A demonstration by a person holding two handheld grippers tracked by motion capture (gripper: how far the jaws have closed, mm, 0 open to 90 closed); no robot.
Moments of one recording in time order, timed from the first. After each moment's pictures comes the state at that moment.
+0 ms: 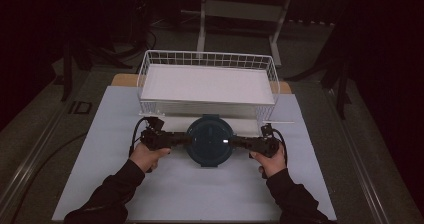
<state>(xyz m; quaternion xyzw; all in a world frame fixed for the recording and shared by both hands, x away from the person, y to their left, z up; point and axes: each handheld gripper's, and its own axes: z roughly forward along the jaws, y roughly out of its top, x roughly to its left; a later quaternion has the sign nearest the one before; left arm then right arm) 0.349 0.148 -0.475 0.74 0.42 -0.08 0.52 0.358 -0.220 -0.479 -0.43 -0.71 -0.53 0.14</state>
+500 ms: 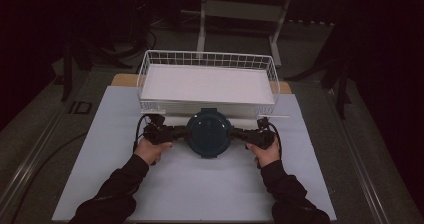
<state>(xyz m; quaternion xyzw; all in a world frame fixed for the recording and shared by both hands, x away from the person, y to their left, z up) 0.375 0.150 -0.497 0.73 0.42 -0.05 0.53 0.389 -0.214 -0.492 -0.43 -0.72 -0.54 0.10</state>
